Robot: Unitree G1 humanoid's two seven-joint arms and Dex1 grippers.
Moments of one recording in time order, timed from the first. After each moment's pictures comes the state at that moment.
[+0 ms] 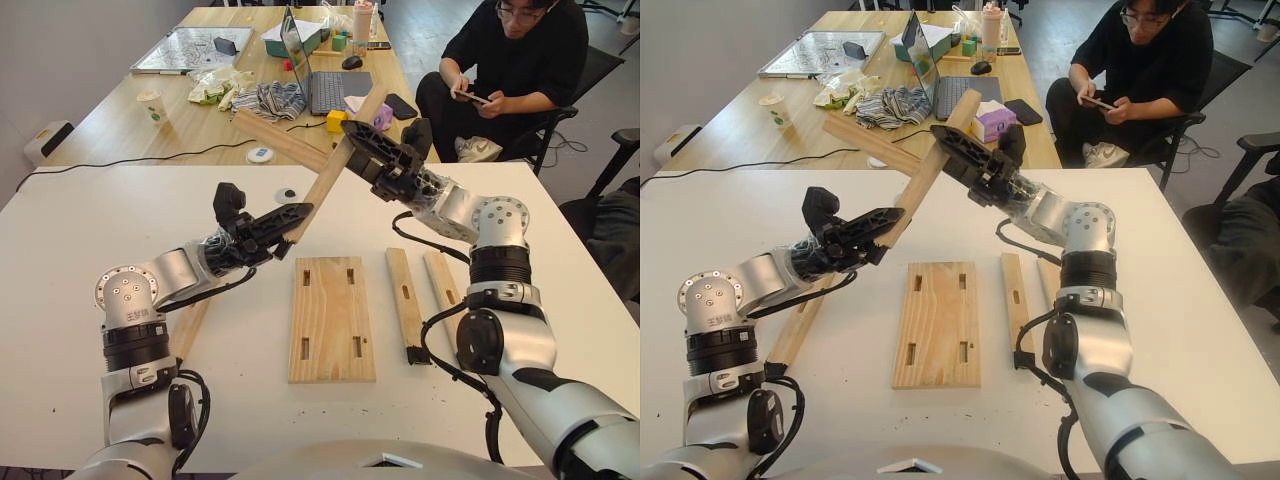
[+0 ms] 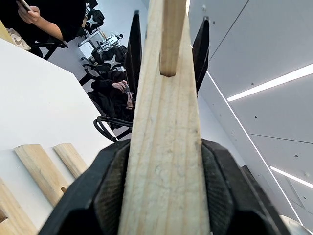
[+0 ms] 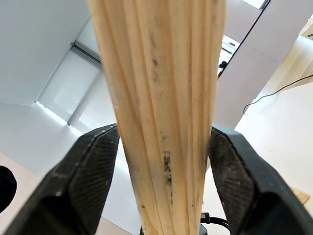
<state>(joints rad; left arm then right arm) -0.40 0.35 0.36 0.06 -1.40 1.30 -0.49 -0.87 -0.11 -0.39 0.57 1.06 1.11 0.65</state>
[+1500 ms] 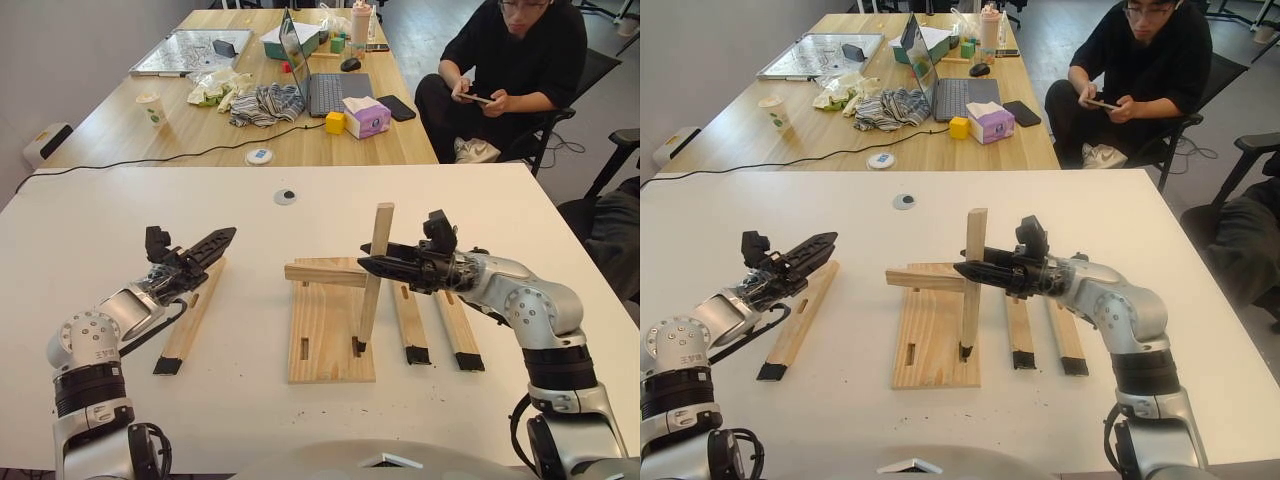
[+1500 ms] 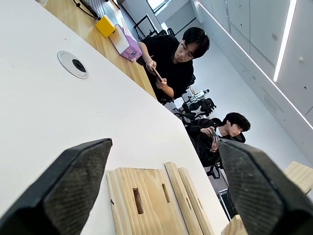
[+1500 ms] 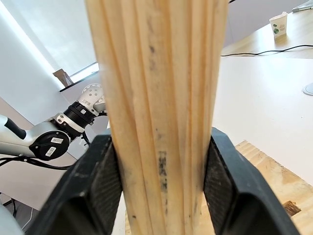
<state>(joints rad) -0.20 0.49 0.47 0.21 -1.05 0.98 -0.63 -0.29 -0.43 0.02 -0.13 0.74 0.77 1.00</state>
